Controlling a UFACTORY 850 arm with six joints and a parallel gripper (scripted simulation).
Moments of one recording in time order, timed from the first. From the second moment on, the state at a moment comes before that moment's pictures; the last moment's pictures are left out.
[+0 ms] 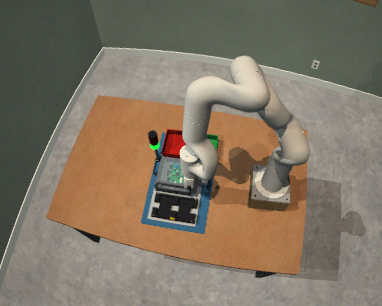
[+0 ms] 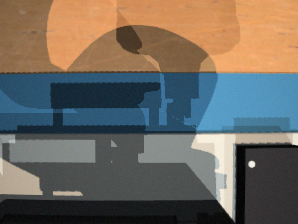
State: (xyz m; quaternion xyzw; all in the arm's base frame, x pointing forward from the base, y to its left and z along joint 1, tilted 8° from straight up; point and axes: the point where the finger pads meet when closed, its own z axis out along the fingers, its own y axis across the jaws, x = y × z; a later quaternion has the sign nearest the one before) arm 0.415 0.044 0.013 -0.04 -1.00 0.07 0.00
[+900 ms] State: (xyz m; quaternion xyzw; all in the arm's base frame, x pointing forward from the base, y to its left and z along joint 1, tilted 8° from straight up) arm 0.415 0.049 0.049 -0.04 -1.00 0.07 -0.01
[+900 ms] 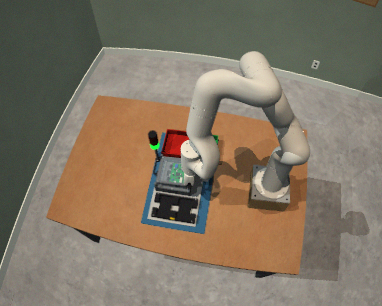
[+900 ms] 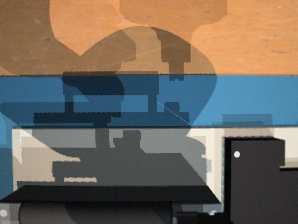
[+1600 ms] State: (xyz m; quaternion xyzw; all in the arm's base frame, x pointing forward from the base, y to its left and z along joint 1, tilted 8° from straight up) arm 0.415 0.051 0.072 -0.03 -1.00 0.07 0.00
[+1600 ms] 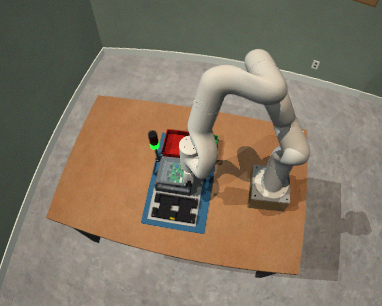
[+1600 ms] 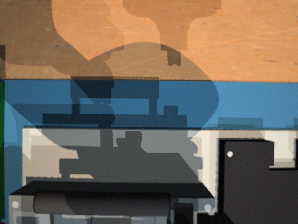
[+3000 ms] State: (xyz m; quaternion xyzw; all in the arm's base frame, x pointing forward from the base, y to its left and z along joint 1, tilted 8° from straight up) arm 0.415 0.051 0.072 0.42 -0.90 0.07 0.02
